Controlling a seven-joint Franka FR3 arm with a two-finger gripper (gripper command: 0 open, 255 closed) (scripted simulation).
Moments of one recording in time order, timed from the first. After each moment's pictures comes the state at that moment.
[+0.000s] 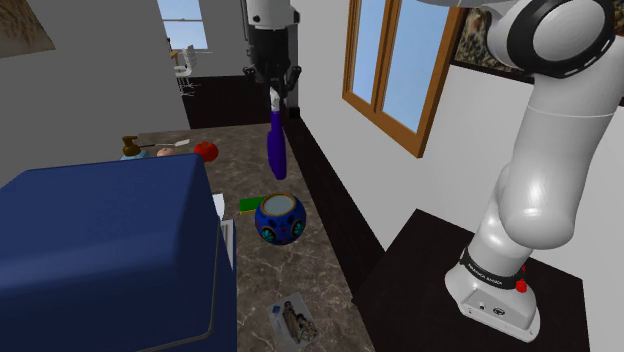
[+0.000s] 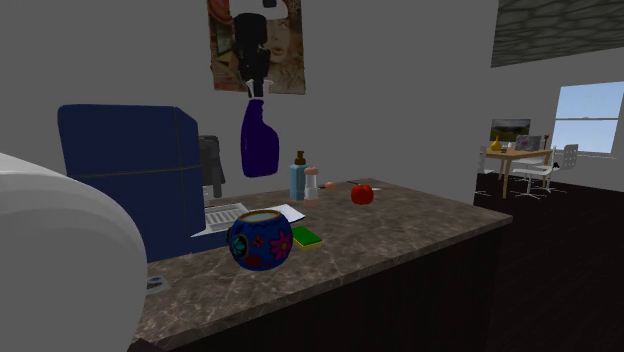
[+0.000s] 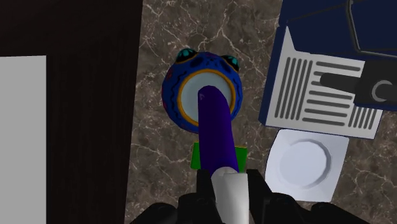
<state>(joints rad) 0.15 0.13 0.22 -1.42 -0.06 1.56 0.88</state>
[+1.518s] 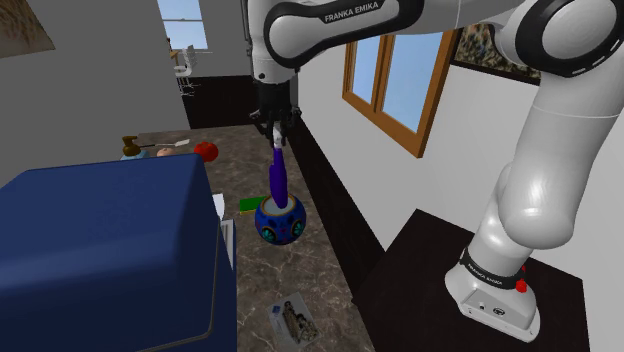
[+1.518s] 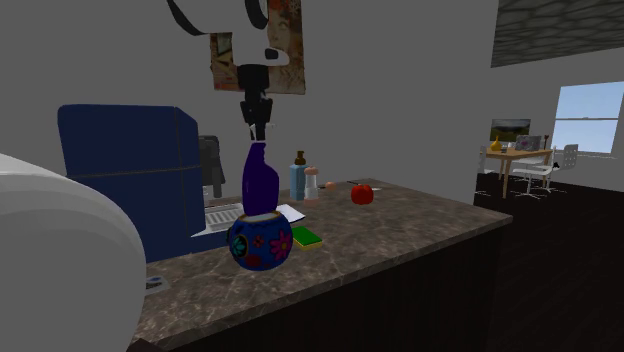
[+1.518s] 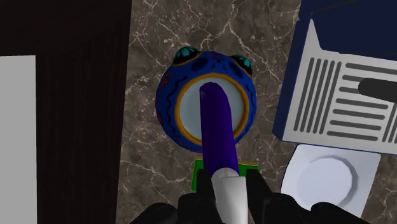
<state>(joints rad) 0.14 0.09 0.21 -1.73 -0.05 1.84 0.88</state>
